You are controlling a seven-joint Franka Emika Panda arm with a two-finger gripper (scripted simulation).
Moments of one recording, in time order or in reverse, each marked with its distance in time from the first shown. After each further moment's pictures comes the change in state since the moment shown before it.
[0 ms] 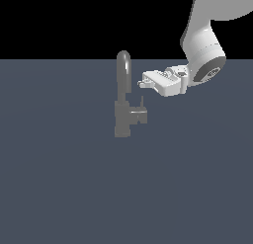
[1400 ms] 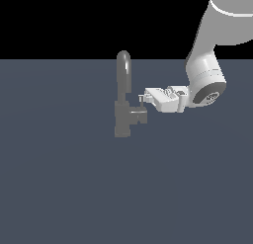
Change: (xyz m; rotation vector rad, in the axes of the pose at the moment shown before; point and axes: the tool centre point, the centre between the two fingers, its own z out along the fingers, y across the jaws) arm 0.048 0.016 0.009 0.125 -0.127 0.117
